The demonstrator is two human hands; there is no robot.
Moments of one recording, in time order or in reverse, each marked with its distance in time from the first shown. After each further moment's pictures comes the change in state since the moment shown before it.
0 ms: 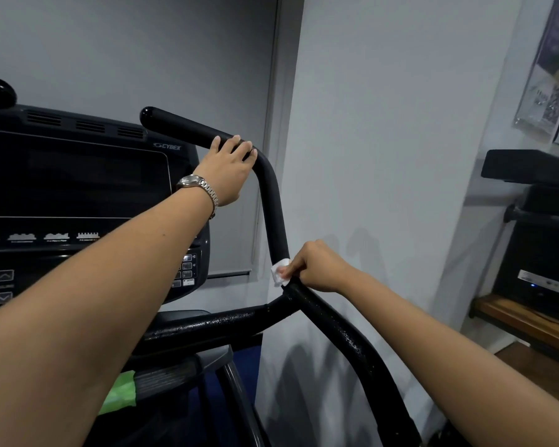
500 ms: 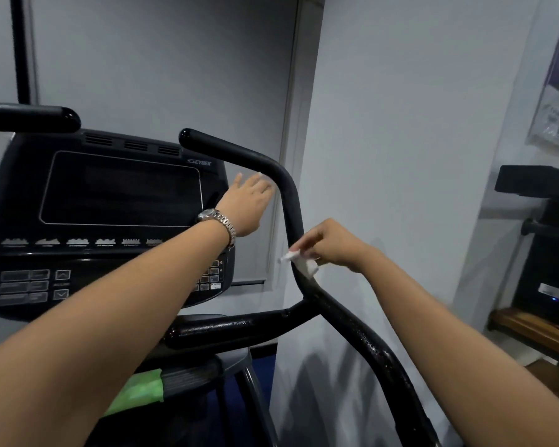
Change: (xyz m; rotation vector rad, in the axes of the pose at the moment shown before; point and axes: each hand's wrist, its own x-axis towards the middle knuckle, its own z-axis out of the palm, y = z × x) left_hand -0.041 0.013 -0.014 -0.171 -0.066 0.006; right_hand 0.007 -0.043 -0.043 0.452 0.003 0.174
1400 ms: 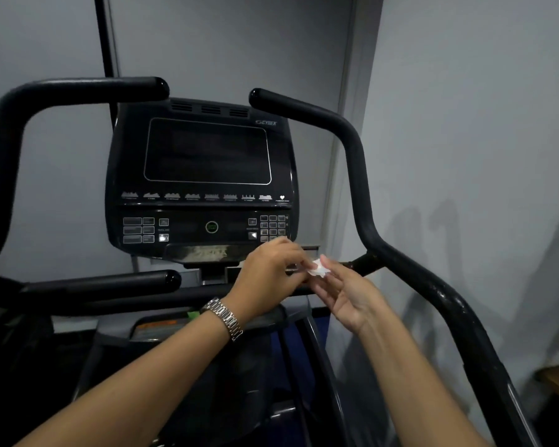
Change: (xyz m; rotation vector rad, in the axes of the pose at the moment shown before) left_hand -0.207 0.048 0.013 -0.770 0.283 -0.088; right_hand -0.095 -0.005 0.152 1.368 0.033 0.476
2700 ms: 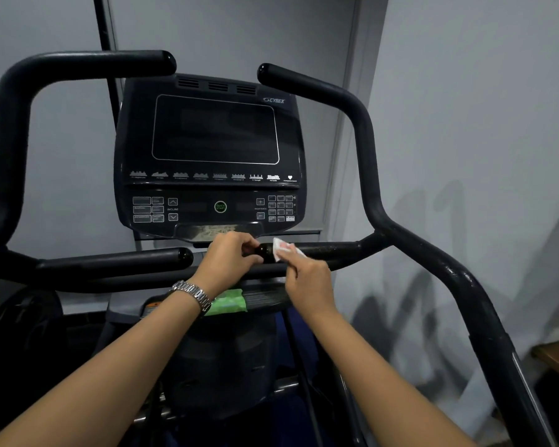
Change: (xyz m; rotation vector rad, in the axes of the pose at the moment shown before) left_hand -0.039 -0.055 -0.033 0.036 -0.150 -0.571; right_hand 0.040 0.088 0.020 -1.236 0.094 -1.163
